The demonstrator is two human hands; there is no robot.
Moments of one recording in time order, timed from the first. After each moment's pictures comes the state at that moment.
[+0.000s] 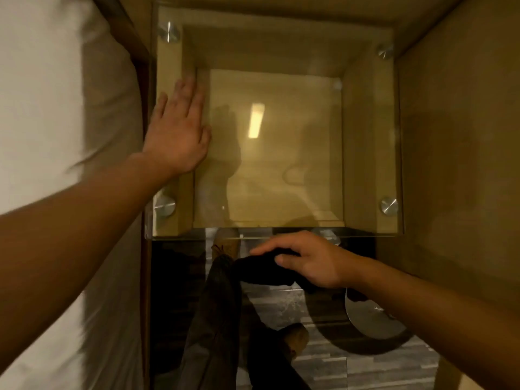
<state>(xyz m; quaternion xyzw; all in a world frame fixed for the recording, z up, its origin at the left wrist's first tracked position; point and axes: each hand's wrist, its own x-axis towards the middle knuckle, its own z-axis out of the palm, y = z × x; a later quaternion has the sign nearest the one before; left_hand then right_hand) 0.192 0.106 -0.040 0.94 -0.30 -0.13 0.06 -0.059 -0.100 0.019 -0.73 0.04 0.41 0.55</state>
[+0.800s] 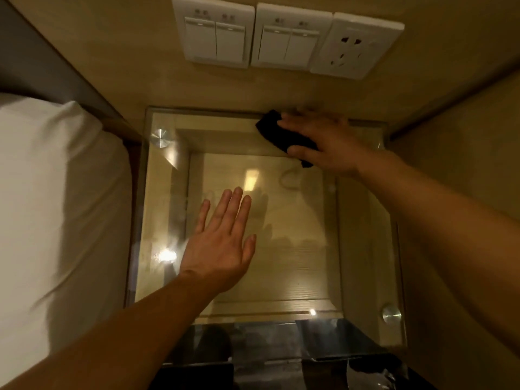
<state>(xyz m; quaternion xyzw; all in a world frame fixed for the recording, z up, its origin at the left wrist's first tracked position) 0.181 0.020 -0.061 0.92 -0.33 -0.17 0.08 0.261 -0.283 0.000 -0.97 -0.06 0.17 0.17</state>
